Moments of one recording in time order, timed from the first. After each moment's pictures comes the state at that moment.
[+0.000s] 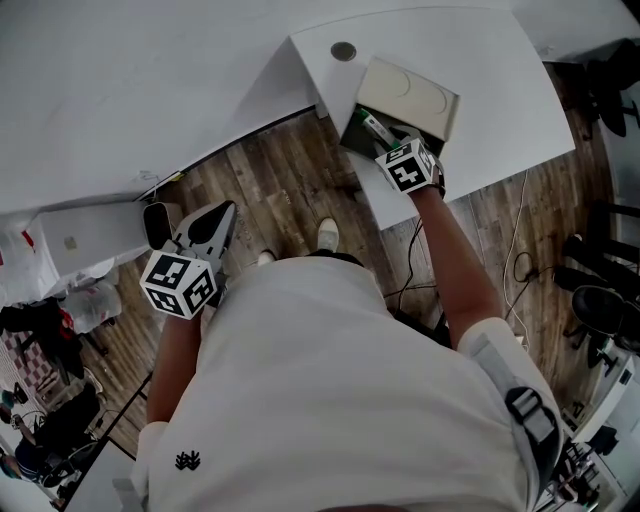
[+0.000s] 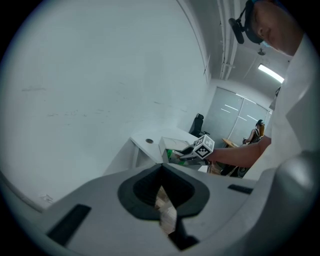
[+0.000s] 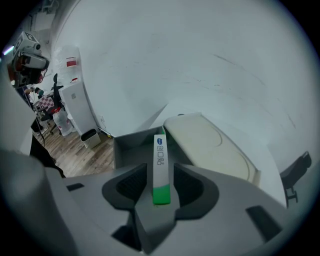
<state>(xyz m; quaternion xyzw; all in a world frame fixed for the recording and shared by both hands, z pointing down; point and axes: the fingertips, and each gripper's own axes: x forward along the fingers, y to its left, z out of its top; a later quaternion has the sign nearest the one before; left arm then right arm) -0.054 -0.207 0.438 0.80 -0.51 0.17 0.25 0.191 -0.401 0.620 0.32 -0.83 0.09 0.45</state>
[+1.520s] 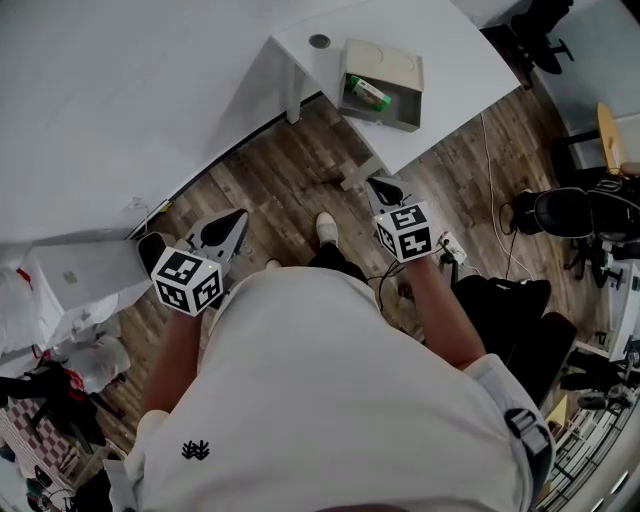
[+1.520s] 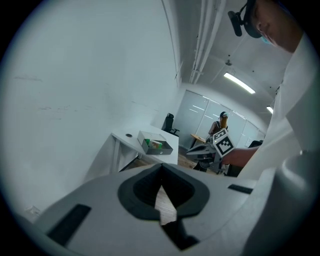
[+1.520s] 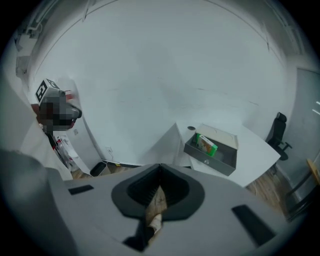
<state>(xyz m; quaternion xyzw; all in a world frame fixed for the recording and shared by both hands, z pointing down) -0.114 -0.106 0.456 0.90 -0.35 0.15 0.23 0.122 -0.153 0.526 0.46 -0.82 0.16 0.31</state>
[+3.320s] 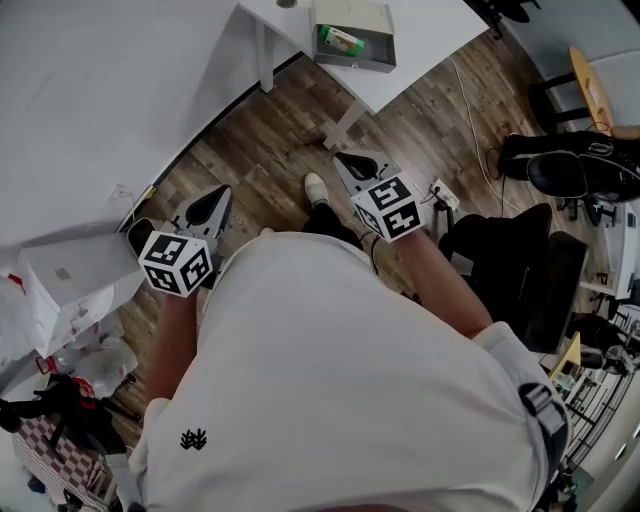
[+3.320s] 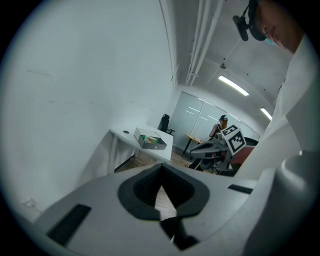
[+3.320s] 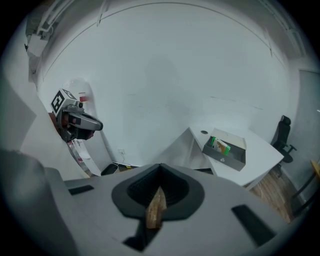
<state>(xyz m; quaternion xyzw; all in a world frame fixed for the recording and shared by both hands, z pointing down) -0.141 -0.058 0.469 0.91 -0.32 0.14 0.23 0.053 -0.071 0.498 0.44 -0.84 0.15 0.29</state>
